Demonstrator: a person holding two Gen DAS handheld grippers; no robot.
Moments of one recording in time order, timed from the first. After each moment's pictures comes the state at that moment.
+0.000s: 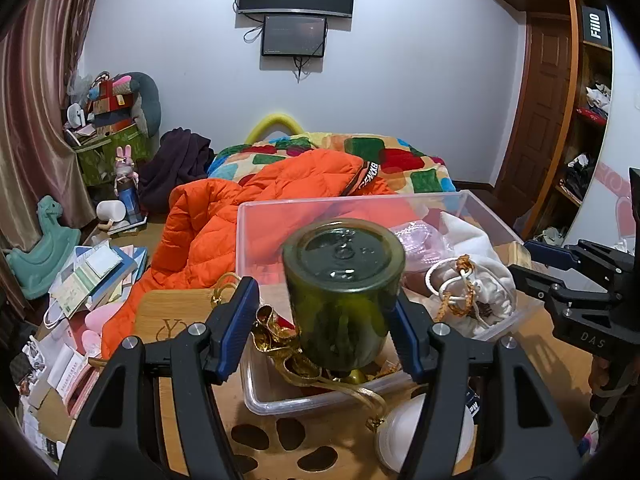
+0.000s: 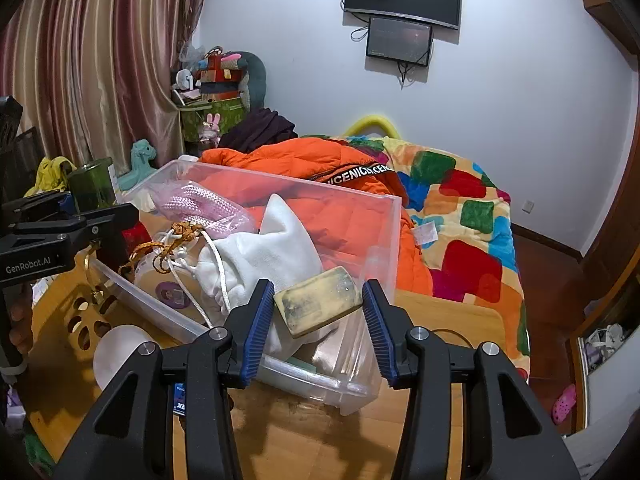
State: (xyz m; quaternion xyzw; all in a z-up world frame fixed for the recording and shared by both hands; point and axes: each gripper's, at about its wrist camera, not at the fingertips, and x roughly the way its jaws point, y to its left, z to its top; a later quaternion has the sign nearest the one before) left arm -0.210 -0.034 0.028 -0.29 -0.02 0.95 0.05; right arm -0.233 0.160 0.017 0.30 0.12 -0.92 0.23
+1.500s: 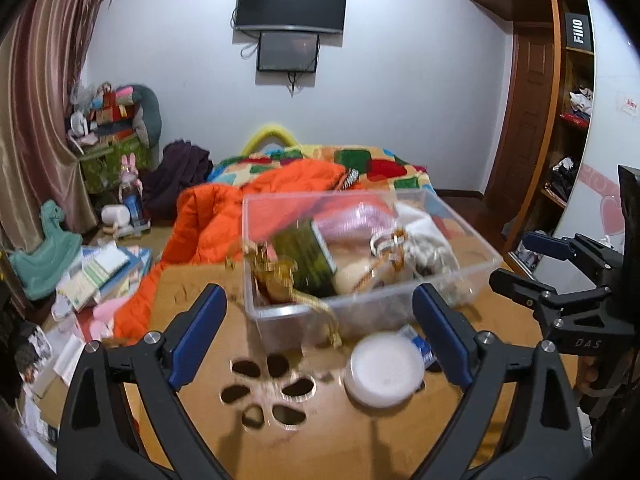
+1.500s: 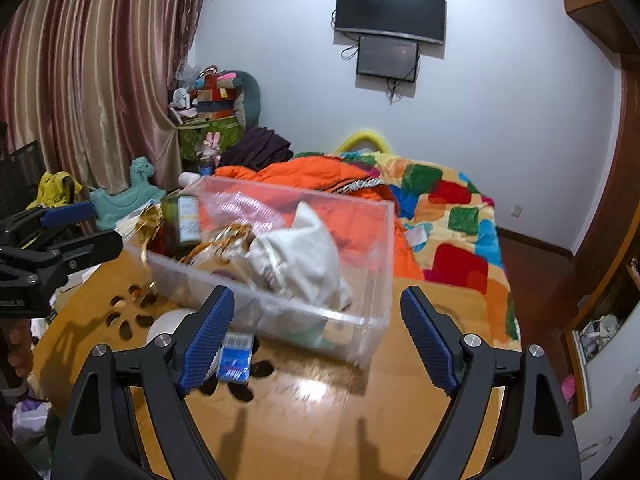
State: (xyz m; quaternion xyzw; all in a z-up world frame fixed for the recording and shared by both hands) left arm -0.136 -0.029 0.045 -0.27 -0.03 0.96 0.06; right arm -0.164 0.165 0.039 0.27 0.10 -0.93 0.22
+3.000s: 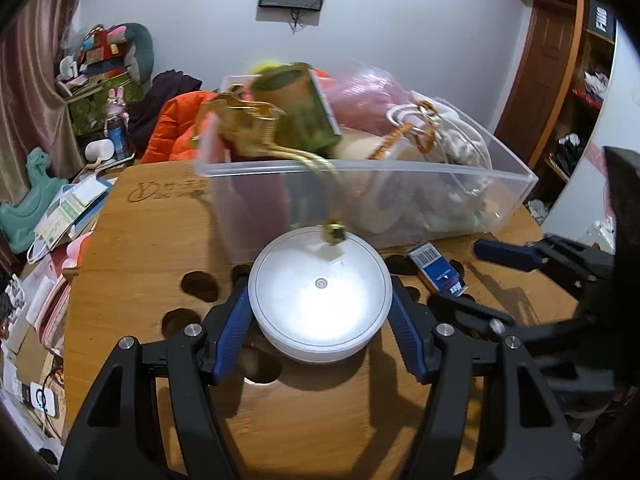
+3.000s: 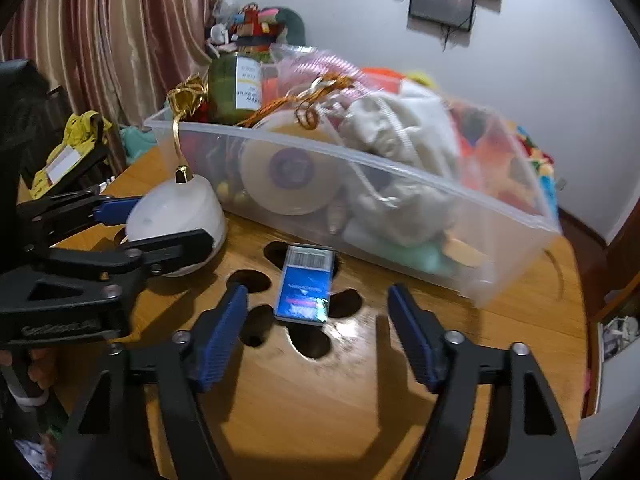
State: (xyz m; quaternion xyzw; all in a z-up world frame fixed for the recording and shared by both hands) left arm -0.146 -0.020 -0.030 -0.37 -0.06 0.93 0.07; right arm -0.174 0.114 -0.040 0.37 0.14 -0.88 0.28
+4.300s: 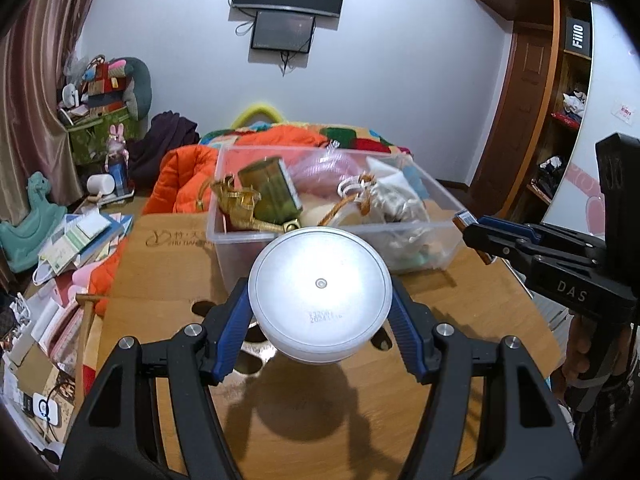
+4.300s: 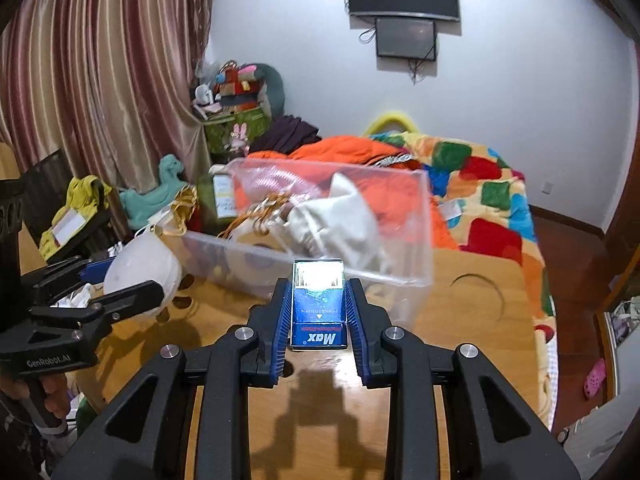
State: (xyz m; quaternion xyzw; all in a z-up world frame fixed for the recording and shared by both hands) left arm -0.111 -0.011 0.026 -0.29 -0.05 0.95 0.08; right arm -0.157 0.167 0.027 0.30 0.06 -0.92 0.26
